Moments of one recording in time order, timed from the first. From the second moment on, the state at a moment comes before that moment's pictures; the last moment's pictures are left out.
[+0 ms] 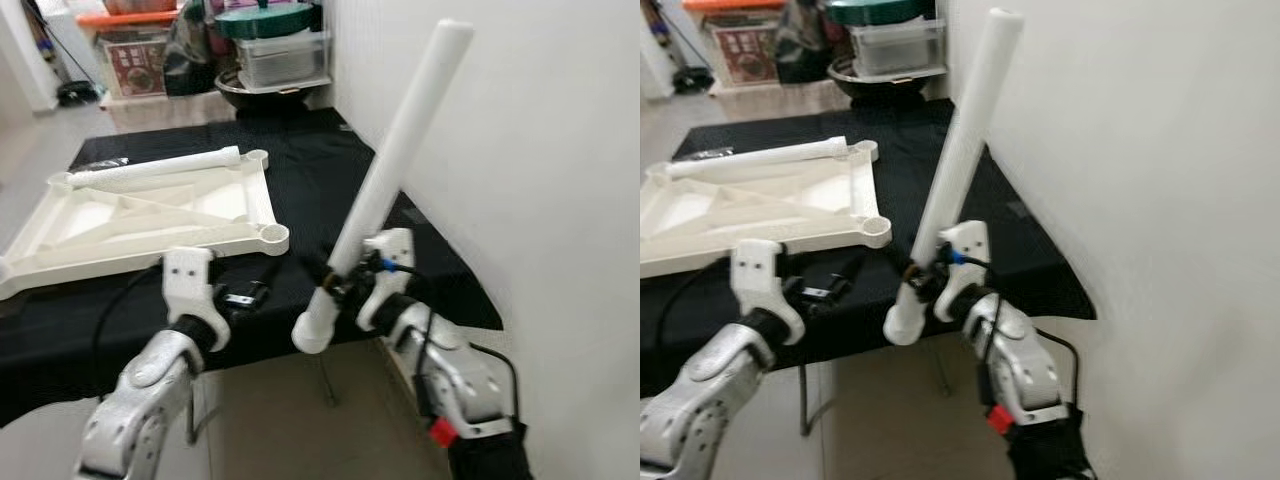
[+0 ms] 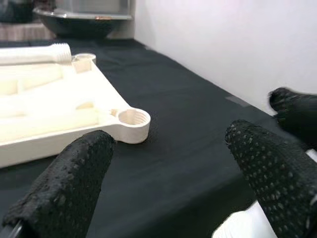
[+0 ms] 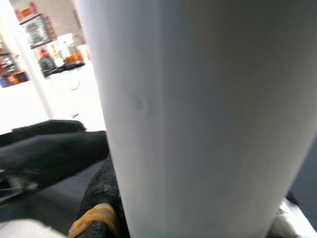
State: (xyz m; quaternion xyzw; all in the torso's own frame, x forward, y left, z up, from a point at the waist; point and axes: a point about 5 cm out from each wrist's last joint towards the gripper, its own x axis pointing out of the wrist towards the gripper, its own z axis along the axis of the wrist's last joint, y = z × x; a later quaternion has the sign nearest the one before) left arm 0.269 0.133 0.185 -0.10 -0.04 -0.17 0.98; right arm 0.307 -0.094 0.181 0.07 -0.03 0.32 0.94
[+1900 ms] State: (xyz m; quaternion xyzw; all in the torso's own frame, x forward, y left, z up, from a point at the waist) left arm 0.276 0.121 0.193 -0.10 -0.07 -0.21 0.97; right arm 0.319 -0.096 0.222 0.06 -0.10 0.34 0.93
